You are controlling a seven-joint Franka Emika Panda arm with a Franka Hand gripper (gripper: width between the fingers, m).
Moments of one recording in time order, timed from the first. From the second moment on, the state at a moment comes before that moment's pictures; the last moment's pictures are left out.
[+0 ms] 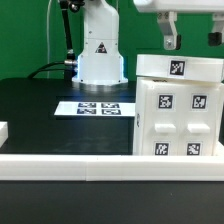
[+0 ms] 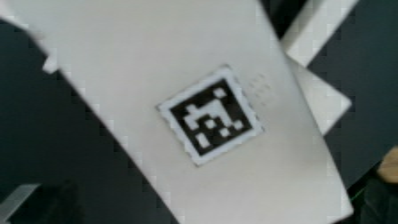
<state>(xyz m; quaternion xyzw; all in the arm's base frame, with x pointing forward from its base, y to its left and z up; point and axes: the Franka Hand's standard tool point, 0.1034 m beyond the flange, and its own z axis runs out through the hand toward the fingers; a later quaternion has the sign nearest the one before) 0.618 0.095 0.183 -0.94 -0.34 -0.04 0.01</state>
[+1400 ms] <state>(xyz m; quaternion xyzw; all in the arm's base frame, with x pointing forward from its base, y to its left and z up) 0.603 0.087 0.159 -0.87 -0.49 -0.03 0.00</state>
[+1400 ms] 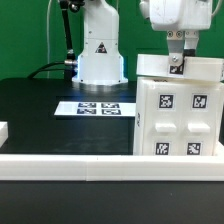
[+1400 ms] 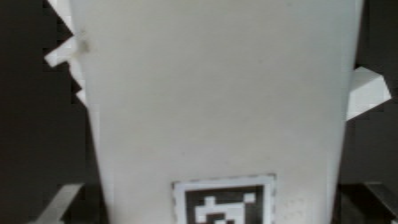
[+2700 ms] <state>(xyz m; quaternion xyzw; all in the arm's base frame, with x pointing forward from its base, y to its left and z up) 0.607 0.086 0.158 -1.00 0.05 -0.05 0.02</state>
